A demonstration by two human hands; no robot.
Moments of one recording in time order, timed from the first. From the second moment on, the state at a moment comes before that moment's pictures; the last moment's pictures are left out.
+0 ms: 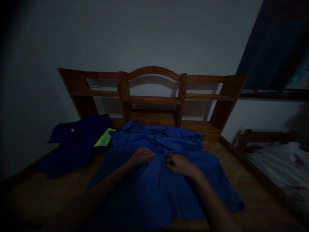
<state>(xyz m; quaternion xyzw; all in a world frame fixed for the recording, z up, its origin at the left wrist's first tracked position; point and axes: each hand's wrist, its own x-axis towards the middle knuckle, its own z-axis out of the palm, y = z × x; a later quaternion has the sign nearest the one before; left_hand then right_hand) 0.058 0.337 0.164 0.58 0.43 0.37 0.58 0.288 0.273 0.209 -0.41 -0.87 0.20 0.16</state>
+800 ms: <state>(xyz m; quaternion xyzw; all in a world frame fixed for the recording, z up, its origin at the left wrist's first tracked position) 0.059 0.318 0.186 0.65 0.36 0.42 0.52 0.260 0.285 0.208 -0.40 -0.77 0.31 0.39</state>
